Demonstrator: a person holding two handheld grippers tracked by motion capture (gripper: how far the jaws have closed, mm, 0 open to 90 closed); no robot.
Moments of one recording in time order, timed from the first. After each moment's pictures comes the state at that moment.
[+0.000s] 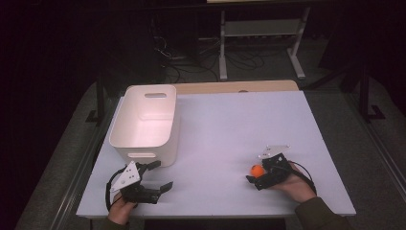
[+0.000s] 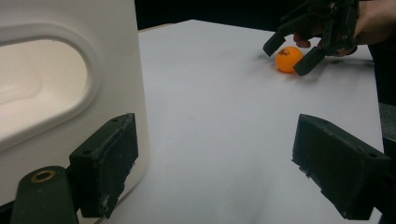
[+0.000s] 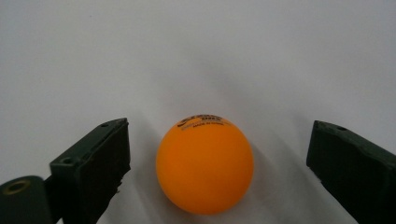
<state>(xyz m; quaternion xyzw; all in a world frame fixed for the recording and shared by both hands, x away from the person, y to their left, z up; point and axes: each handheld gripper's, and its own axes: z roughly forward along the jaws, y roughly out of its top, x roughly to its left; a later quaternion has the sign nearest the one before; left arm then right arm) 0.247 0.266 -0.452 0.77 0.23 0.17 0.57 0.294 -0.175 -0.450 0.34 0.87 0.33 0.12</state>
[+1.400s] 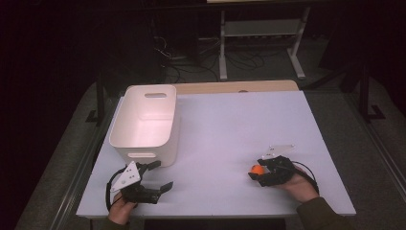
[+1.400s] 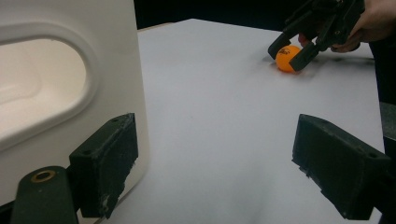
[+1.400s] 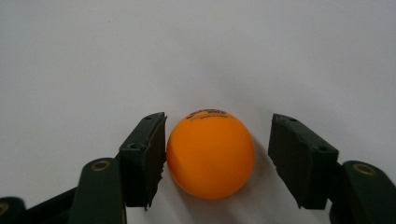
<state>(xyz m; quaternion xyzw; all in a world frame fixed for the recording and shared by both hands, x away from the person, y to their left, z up) 0.247 0.265 -0.452 0.77 0.23 0.17 0.57 0.292 -0.183 -0.446 0.33 0.87 0.35 0.10</state>
